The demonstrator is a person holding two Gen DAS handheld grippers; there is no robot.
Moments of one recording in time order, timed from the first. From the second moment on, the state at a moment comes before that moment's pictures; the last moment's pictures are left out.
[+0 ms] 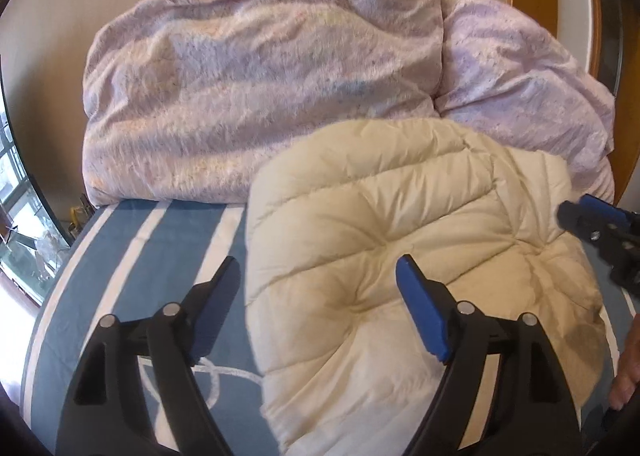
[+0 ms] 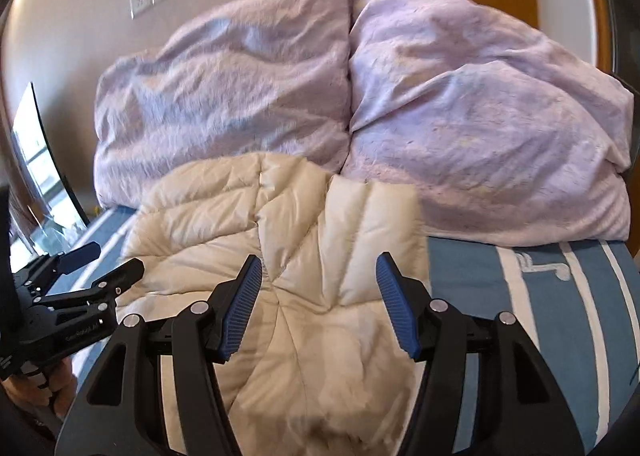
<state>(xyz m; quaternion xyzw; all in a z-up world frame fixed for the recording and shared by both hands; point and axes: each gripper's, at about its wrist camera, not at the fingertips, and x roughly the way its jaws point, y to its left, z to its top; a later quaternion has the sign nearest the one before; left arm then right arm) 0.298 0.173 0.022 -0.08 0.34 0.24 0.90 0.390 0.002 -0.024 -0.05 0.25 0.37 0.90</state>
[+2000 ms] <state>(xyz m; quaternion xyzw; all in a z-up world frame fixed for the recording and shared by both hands) 0.264 0.137 -0.037 -0.05 0.39 0.20 0.90 0.353 -0.040 -0.116 -0.07 0.34 0.35 0.87</state>
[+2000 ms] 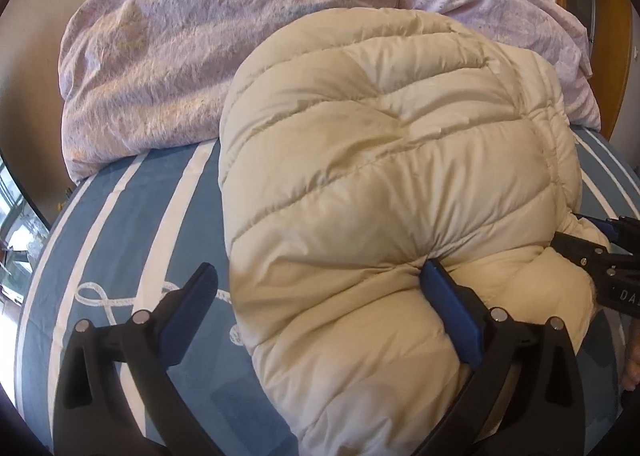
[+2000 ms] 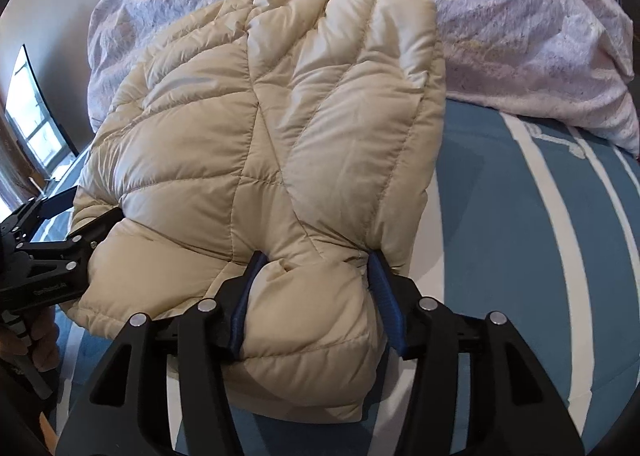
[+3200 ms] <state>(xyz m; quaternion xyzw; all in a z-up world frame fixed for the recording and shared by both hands) 0.089 0.072 -0.011 -0.14 0.38 0.24 0.88 0.207 -0.119 -0.095 -0.05 0.34 0.32 0.88</state>
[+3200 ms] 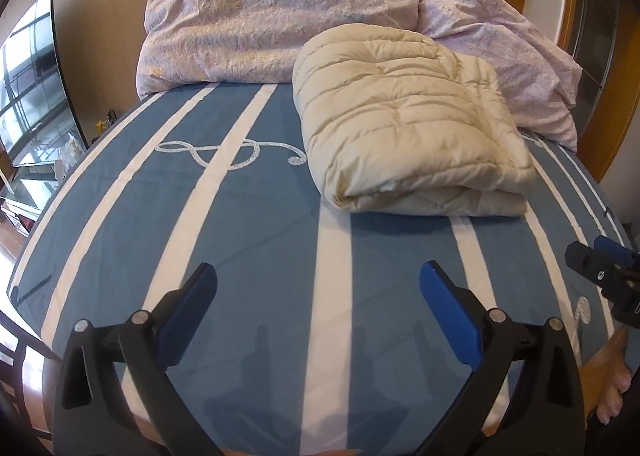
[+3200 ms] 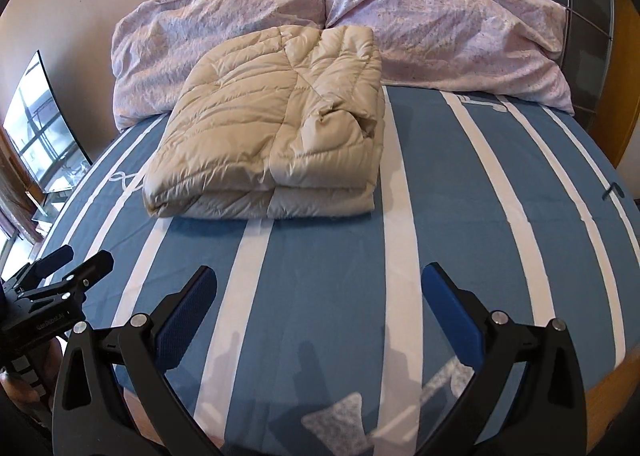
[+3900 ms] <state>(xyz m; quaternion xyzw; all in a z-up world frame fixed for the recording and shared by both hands) 0.073 0.048 0.010 -0.15 0.37 0.20 0.89 0.176 -0.130 -0.074 -0.04 0.32 0.34 0.88</state>
